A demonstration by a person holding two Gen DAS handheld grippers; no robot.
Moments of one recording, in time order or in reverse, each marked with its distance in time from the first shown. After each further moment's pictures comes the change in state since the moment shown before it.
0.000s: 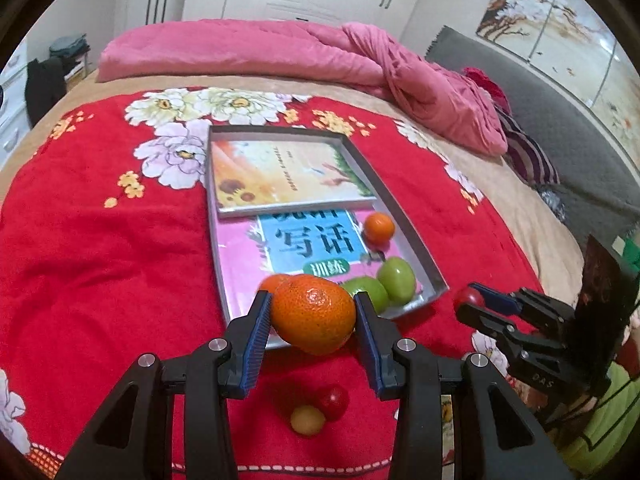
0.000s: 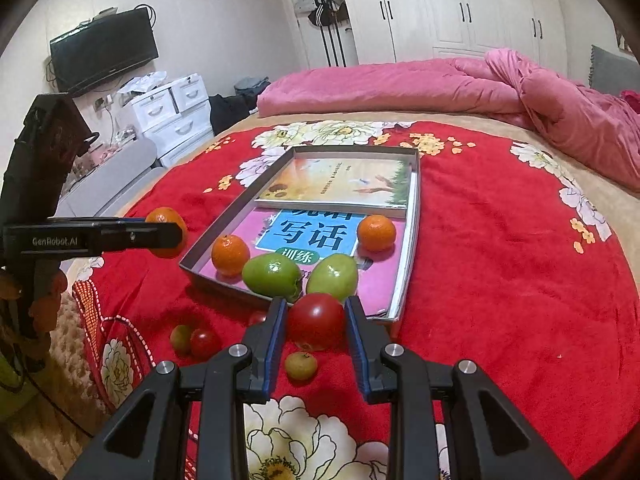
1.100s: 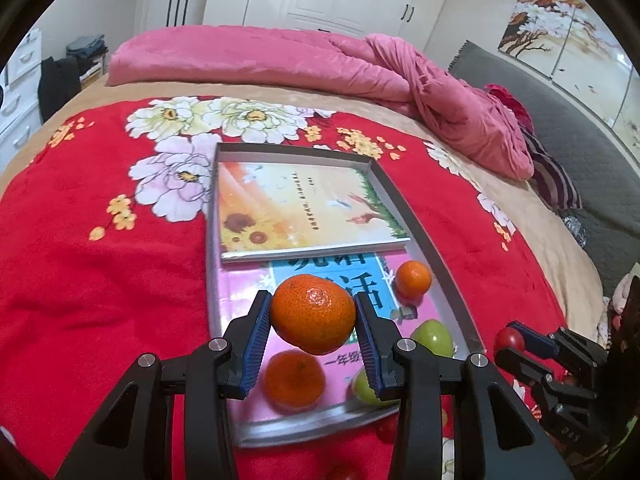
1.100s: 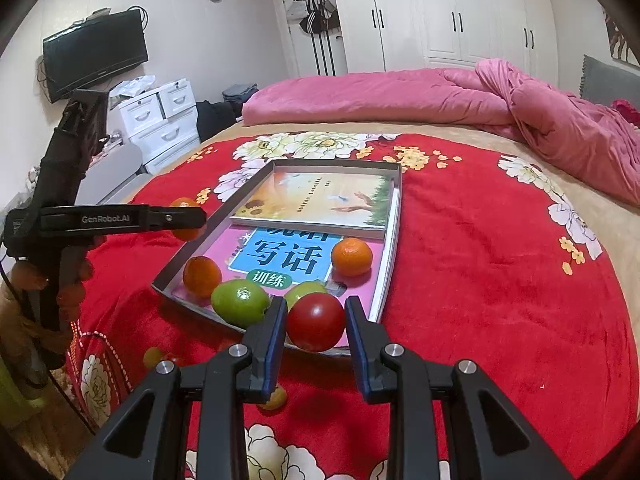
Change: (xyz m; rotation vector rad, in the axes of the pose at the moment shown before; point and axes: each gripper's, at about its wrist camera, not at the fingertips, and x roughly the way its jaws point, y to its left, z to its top) left arm 0.052 0.005 0.035 -0.040 -0.051 0.059; right arm 0.012 -0.012 0.014 -0.007 -0.026 -0.055
